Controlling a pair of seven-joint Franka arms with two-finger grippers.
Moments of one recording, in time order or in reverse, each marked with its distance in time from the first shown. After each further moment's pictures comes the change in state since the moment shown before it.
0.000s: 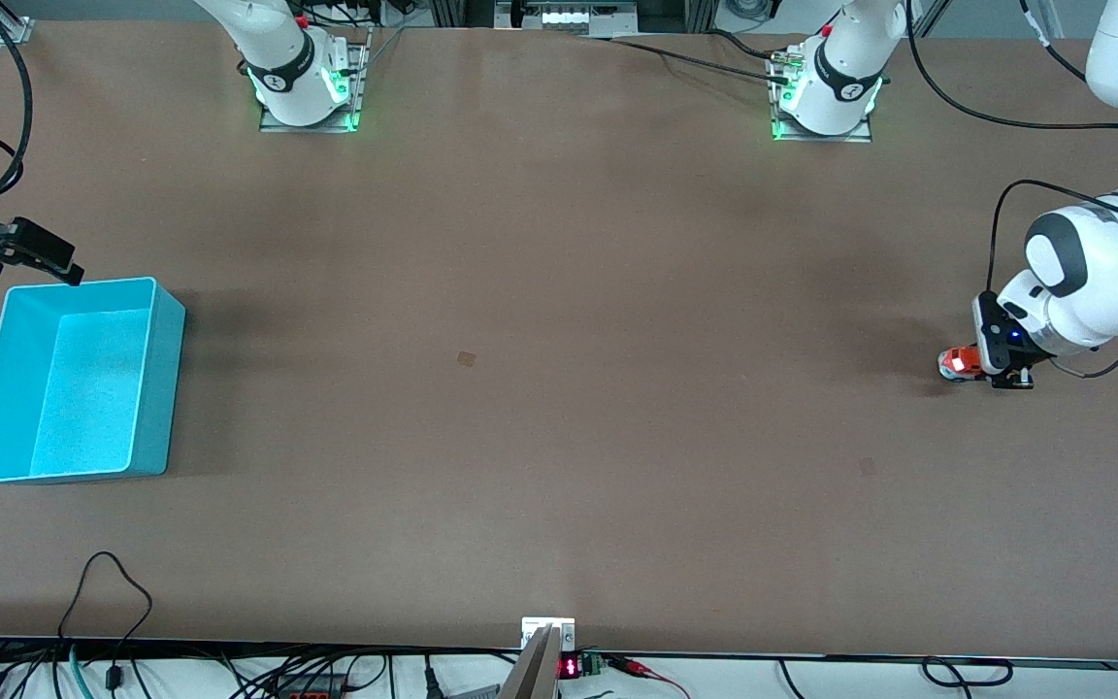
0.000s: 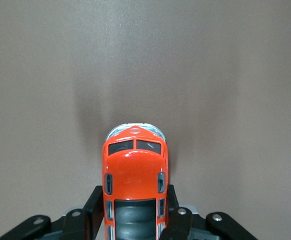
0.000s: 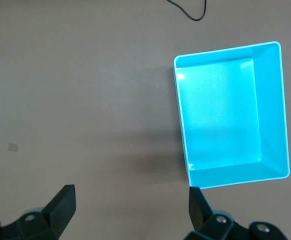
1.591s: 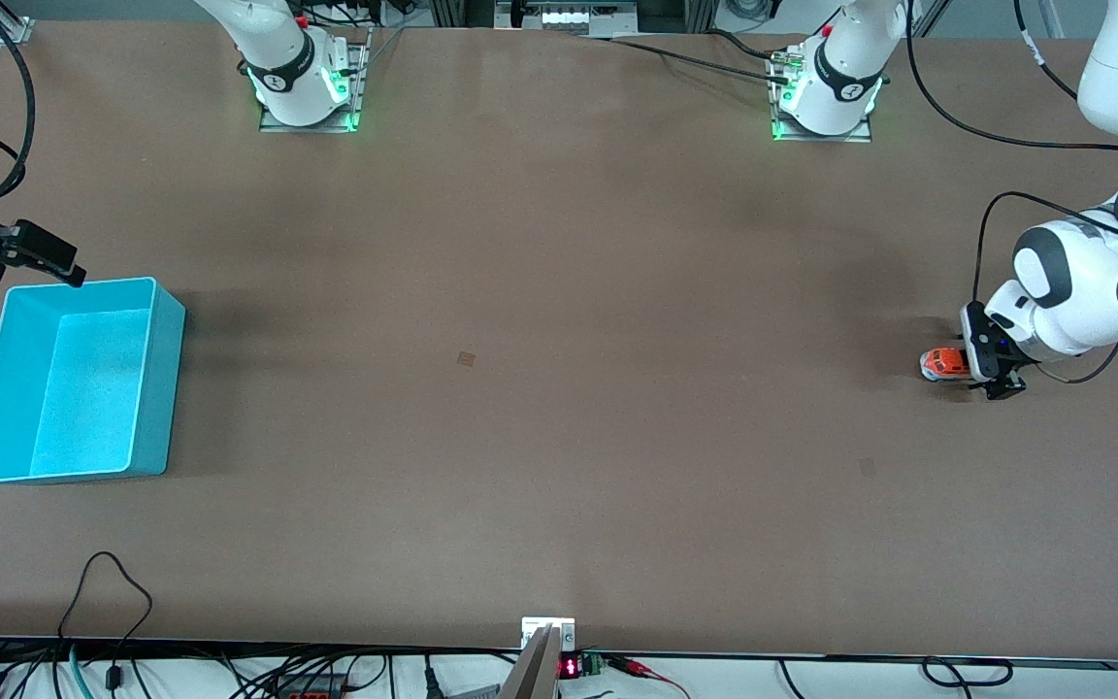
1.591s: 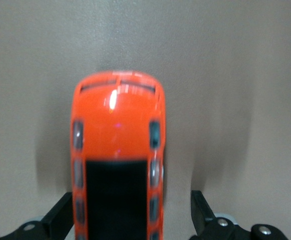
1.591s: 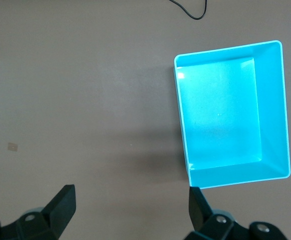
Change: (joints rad) left arm 0.011 0.075 -0.003 0.035 0.000 -0.015 -0.069; right arm 0.000 0.005 0.000 0.000 0.000 0.000 0.000
